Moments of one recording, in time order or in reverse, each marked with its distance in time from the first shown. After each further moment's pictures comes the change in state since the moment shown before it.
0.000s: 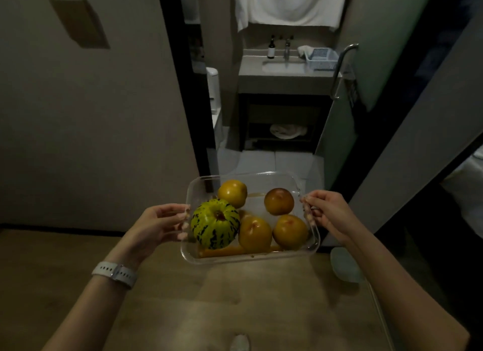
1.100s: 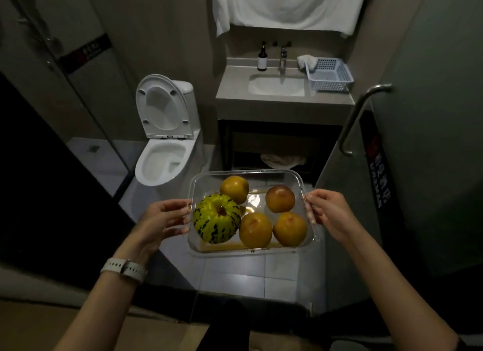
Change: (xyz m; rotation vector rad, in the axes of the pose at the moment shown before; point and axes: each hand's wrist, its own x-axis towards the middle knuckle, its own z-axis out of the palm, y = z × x) left_hand 0.514 0.168 0.143 0.005 0.128 -0.070; right_hand 0.517 -0.131 -0.134 -0.006 -0.005 0.001
